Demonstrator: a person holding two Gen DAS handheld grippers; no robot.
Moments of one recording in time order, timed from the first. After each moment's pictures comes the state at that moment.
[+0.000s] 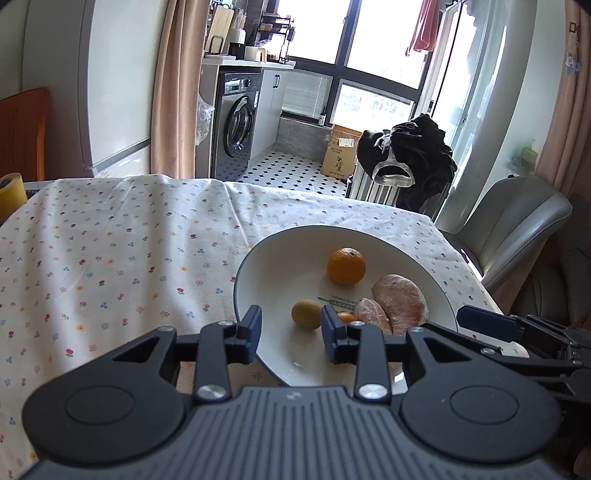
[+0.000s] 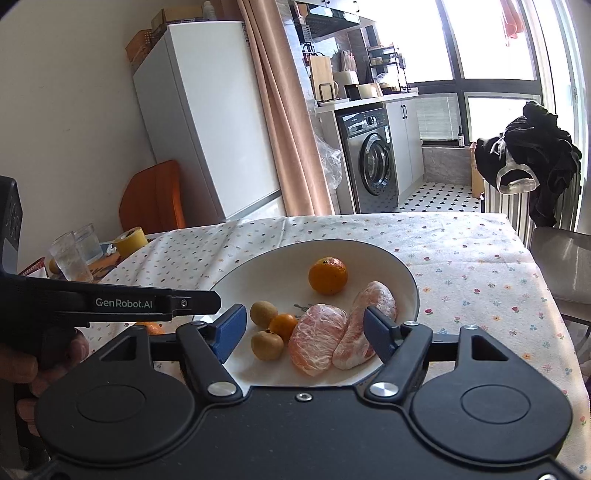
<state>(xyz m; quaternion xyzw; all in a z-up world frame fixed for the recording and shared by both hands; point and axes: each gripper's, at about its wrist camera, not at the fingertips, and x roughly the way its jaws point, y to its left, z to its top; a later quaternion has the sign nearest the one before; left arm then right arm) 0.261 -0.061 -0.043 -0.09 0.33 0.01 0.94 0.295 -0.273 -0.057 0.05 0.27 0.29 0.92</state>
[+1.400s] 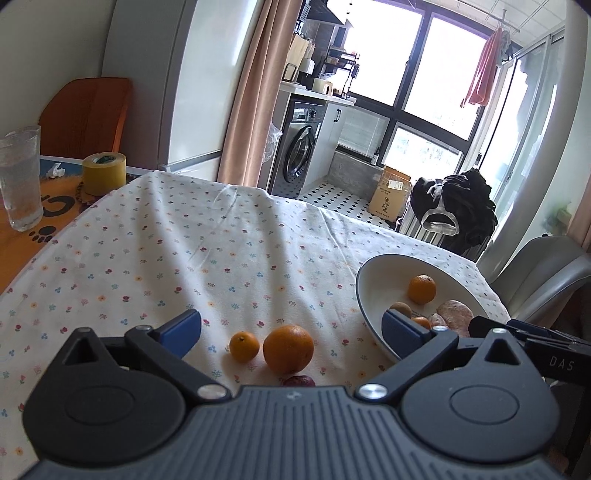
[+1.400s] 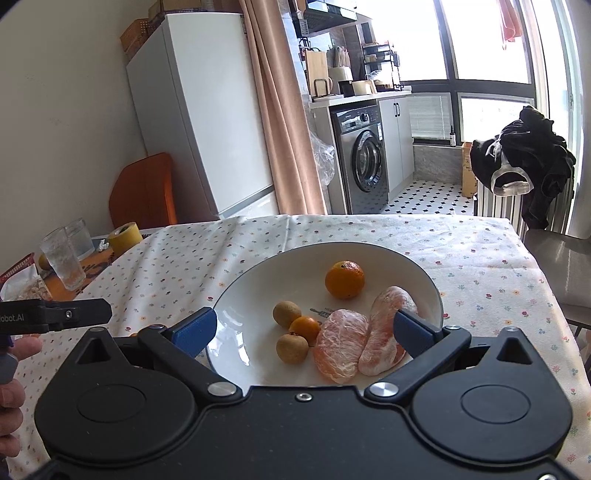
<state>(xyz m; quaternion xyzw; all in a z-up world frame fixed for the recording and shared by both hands) 0.182 0.020 -0.032 -0.15 0.28 0.08 0.94 0.284 -0.243 -0.045 0.03 0.27 0.28 0.92</state>
